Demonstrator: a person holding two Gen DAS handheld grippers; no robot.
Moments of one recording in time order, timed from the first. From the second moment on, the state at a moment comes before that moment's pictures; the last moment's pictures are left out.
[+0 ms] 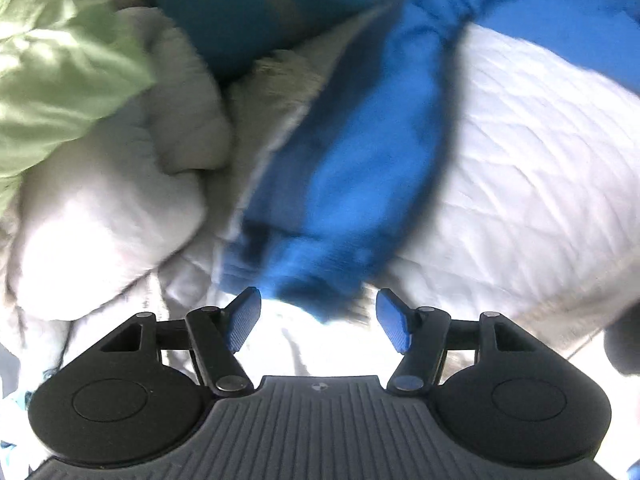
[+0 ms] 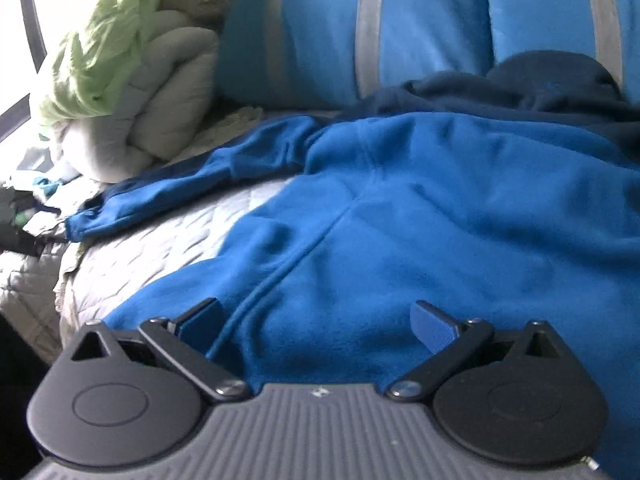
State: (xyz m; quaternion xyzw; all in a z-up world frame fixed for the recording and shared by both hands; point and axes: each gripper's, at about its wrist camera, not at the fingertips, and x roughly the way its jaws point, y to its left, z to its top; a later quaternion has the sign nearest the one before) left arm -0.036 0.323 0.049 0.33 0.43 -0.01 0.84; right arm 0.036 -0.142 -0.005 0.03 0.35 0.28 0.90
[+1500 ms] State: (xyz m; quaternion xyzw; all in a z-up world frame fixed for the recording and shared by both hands) left arm -0.101 0.447 0.017 -0.51 0.27 0.03 0.82; right arm 0.007 -0.105 -0.012 -0.11 0.31 0.30 0.90
